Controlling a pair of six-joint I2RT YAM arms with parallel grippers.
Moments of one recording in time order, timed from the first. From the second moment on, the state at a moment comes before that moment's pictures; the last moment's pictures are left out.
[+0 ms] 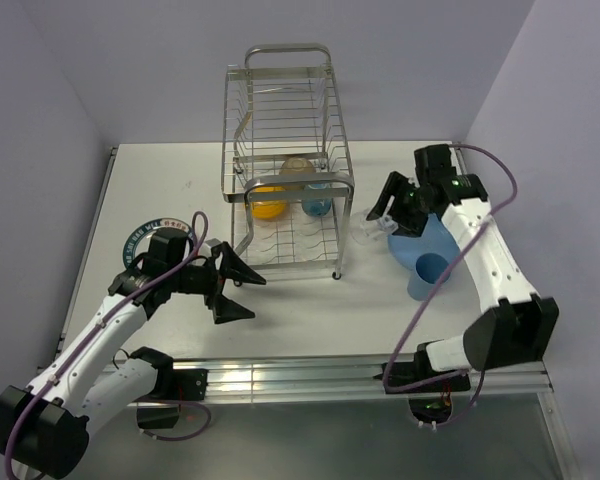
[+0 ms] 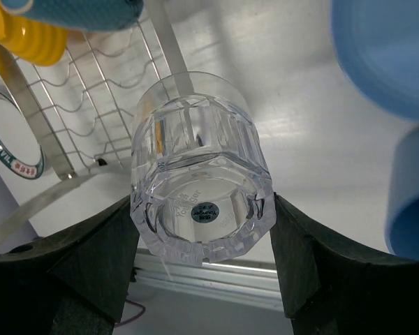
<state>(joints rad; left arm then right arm) -0.38 0.89 0.66 -0.51 0.97 -1.36 0.12 1.33 1.36 -1.05 -0.18 0.59</state>
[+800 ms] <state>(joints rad) -0.35 0.91 0.66 -0.54 0.96 -1.32 0.23 1.73 1.60 -0.90 -0.33 0.56</state>
